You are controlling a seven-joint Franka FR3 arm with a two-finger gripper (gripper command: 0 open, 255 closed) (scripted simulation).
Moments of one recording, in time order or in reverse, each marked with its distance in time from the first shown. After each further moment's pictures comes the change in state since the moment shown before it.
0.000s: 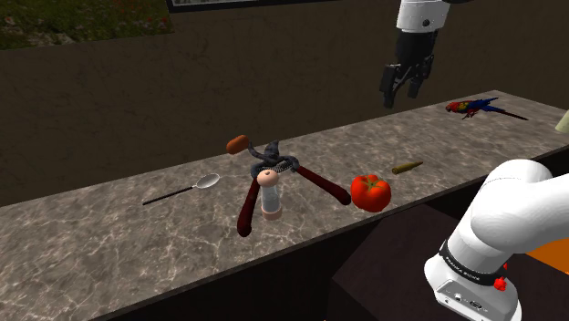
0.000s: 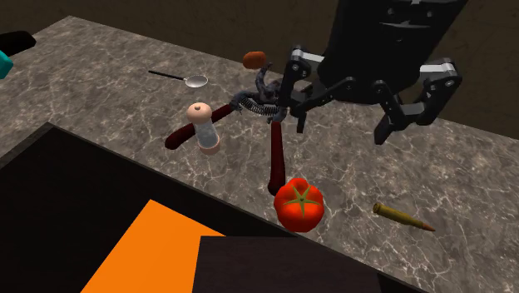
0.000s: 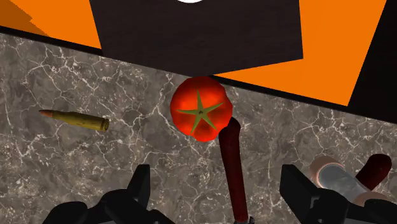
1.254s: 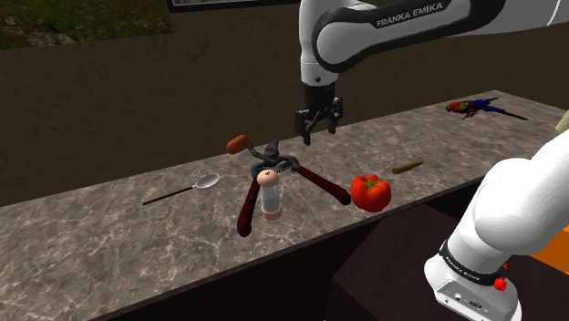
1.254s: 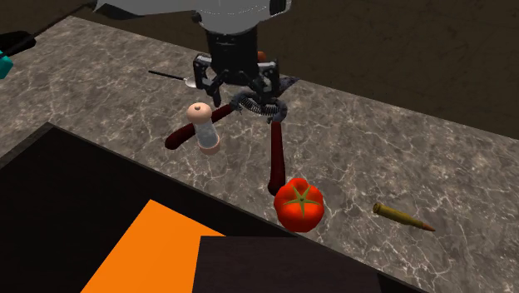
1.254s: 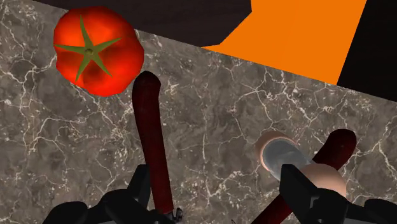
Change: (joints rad) arm 0.076 0.487 0.196 0.105 0.107 0.336 0.209
